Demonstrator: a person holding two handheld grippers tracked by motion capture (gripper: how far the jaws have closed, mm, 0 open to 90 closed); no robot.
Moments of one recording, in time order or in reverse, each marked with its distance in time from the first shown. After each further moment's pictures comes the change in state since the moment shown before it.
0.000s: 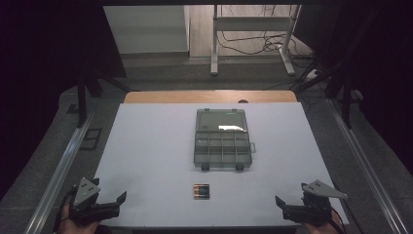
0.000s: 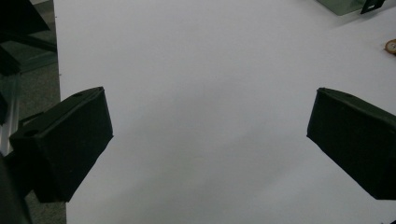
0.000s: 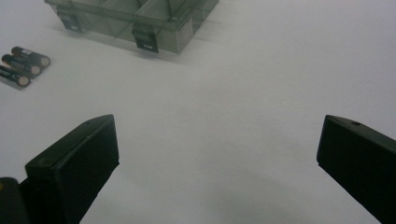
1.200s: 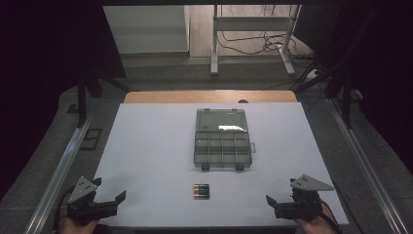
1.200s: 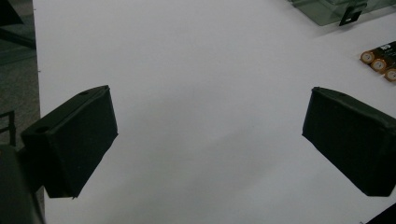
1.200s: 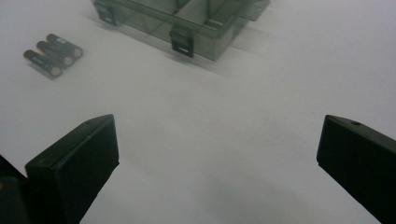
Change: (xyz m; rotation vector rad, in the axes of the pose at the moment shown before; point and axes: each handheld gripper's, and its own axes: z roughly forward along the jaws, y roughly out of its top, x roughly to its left) left arm 0.008 -0.001 0.001 -0.011 -0.077 -0.044; right arm 0.014 0.018 0.013 0.033 0.086 -0.104
